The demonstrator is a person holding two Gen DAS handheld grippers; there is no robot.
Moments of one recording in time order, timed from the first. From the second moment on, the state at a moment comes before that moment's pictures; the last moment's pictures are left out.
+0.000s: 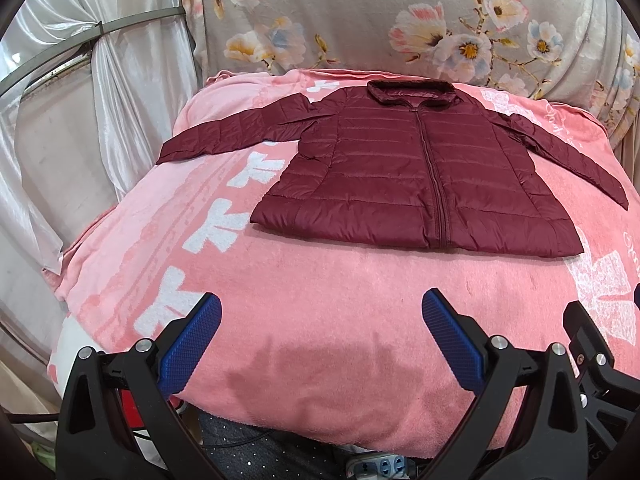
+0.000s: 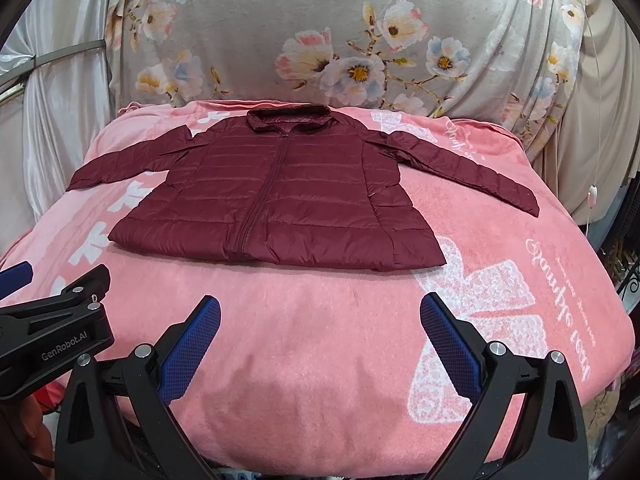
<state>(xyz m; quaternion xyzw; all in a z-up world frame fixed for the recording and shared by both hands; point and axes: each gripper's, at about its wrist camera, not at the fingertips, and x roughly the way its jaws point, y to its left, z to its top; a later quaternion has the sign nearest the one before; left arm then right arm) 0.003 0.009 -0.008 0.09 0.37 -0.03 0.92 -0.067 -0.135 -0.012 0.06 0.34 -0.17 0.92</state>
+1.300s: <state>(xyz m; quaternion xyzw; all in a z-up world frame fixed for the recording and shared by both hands) 0.004 0.010 -0.013 0.09 0.38 -0.03 0.92 -0.063 -0.133 -0.015 0.06 0.35 -0.17 0.92</state>
